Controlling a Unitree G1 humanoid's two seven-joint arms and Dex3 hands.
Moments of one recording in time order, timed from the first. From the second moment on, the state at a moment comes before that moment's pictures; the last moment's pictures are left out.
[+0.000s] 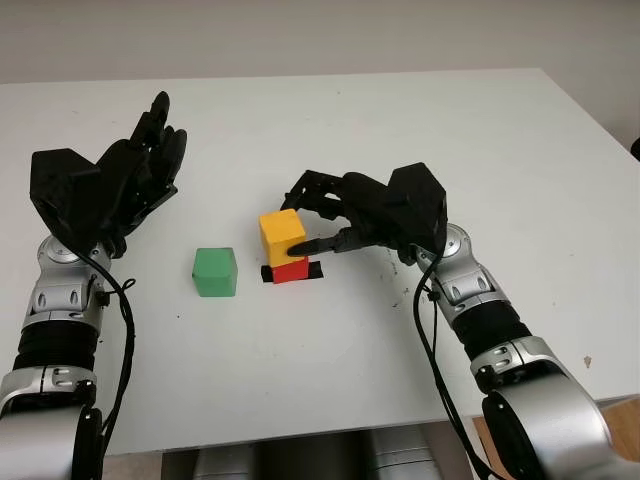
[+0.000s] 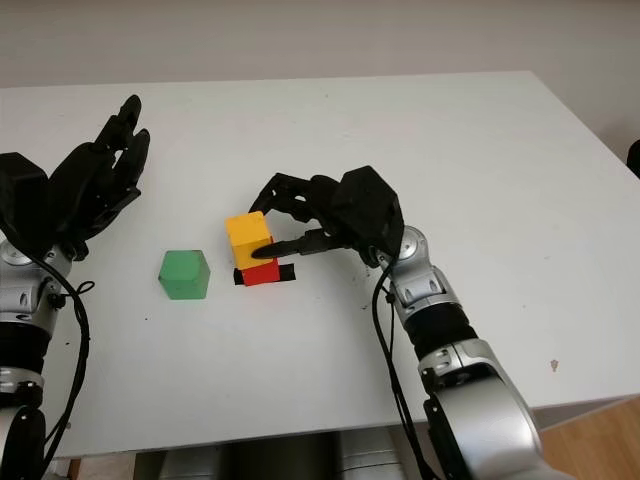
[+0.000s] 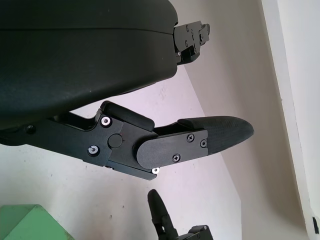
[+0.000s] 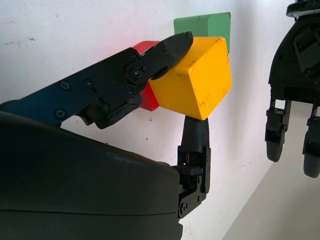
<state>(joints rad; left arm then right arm) -0.64 0.47 0.18 0.61 -0.12 -0.08 -0.41 -0.78 -0.20 0.13 0.73 -0.08 -0.11 0.53</state>
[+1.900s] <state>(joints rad) -0.64 0.50 0.21 0.61 -0.13 -0.08 -0.42 -0.81 -0.35 0.08 0.82 -0.03 -0.46 0.65</state>
